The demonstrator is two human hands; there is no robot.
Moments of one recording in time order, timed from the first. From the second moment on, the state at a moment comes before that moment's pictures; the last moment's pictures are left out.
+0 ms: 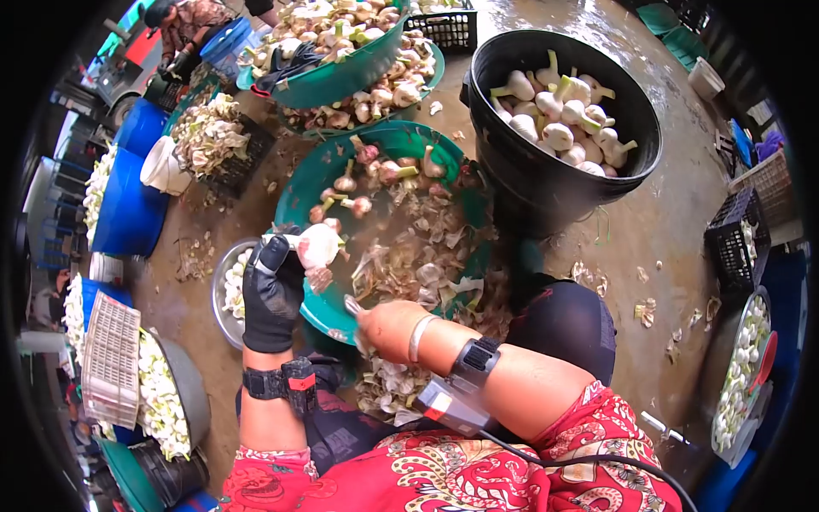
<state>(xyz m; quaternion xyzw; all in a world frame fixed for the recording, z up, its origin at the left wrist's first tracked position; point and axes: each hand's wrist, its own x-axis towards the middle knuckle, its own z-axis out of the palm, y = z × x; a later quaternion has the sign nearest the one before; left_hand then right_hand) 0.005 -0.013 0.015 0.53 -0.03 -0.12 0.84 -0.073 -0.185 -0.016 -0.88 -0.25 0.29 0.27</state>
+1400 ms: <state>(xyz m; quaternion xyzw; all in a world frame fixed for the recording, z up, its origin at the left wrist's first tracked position) 0.101 0.042 -0.235 0.63 0.27 -0.25 0.68 -0.043 -0.243 -0.003 -0.89 -0.03 -0.12 0.44</state>
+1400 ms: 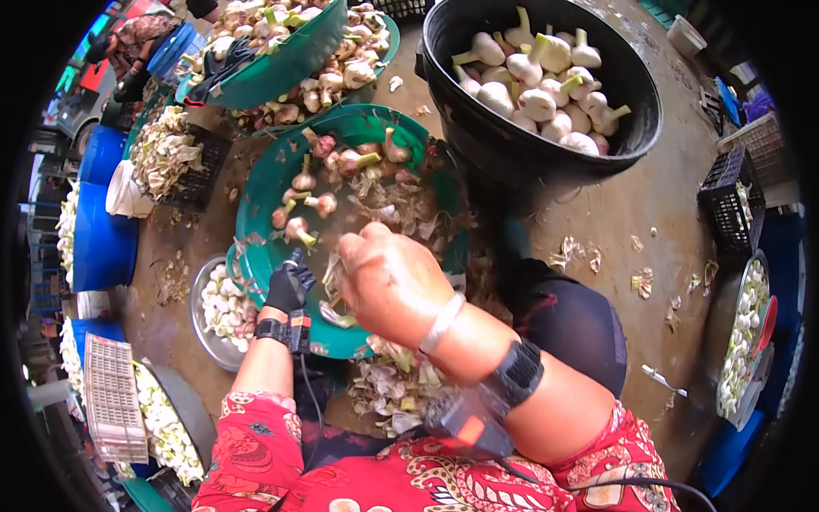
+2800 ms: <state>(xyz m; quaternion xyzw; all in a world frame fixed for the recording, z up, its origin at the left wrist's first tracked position) 0.000 -0.032 0.029 0.65 -0.04 -0.15 0.74 -0.040 -0.201 -0.001 -0.34 0.06 0.07 0.93</state>
